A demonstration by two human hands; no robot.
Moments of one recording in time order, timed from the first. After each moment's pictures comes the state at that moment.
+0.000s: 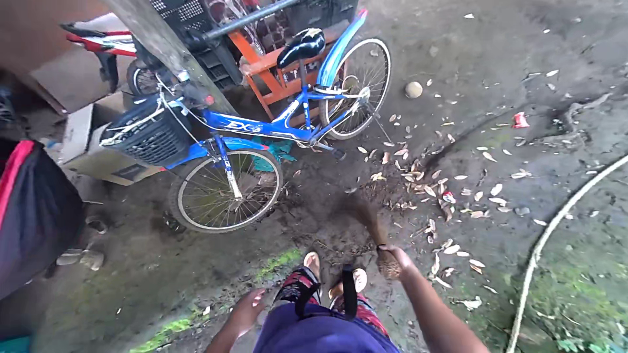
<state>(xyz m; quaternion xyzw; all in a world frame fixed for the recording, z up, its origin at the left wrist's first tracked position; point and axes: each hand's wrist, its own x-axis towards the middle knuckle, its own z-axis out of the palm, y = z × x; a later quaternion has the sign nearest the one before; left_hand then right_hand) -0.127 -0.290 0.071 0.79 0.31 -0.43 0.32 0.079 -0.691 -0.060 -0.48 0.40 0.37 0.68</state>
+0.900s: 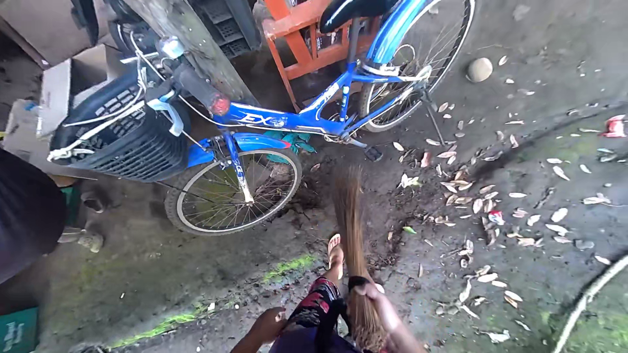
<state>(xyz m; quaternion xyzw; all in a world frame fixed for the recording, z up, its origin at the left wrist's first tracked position) -0.053 -0.206 -0.046 0.69 0.28 -0.57 0.34 0.120 -0.490 0.006 -0.37 0.35 0.47 0.72</state>
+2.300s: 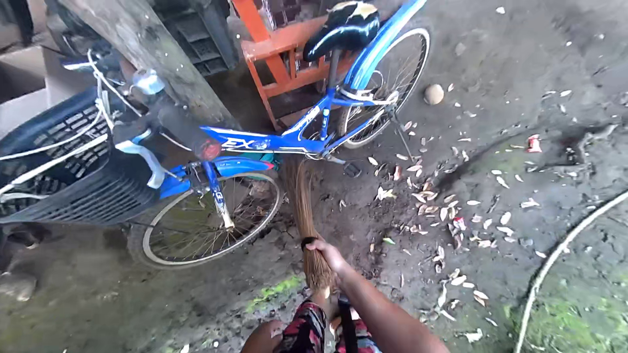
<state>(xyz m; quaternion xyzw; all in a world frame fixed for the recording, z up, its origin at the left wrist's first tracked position) 0.007 -0.180 -0.062 0.71 0.22 -0.56 0.36 0.256 -0.358 -0.020 -0.41 0.24 0.50 0.72</state>
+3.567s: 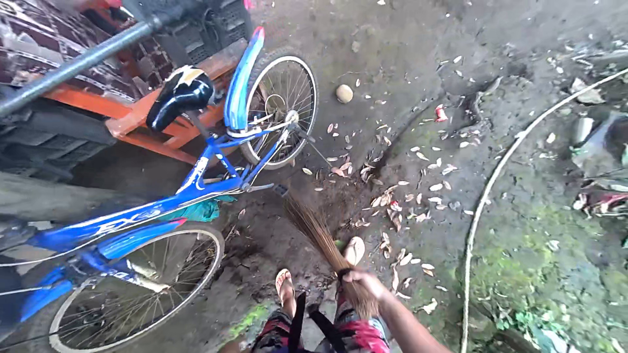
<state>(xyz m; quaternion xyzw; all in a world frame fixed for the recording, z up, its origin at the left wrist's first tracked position) 0.155 -0.347 -0.034 0.71 0.19 -0.64 0.20 0.294 -0.771 -0.050 -0.44 0.32 0.44 0.72</state>
